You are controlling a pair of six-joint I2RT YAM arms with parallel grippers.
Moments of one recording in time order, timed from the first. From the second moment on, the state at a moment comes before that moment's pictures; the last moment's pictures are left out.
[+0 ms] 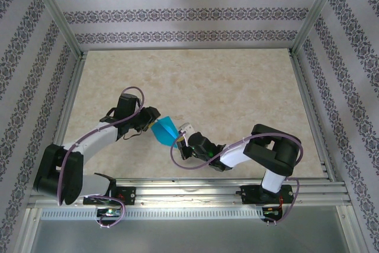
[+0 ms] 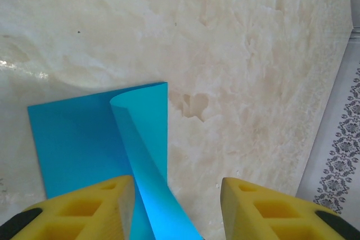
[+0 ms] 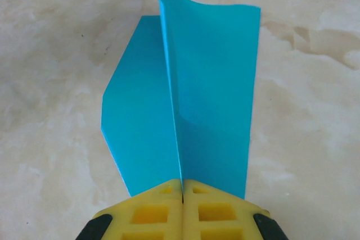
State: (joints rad) left arm -0.27 1.30 0.65 -0.16 0.37 -1.03; right arm 1.06 1.74 0.51 0.66 0.14 0.40
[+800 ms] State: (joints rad) left arm -0.27 1.09 0.65 -0.24 0.27 -0.87; right arm 1.02 1.74 0.57 0.49 0.06 0.50
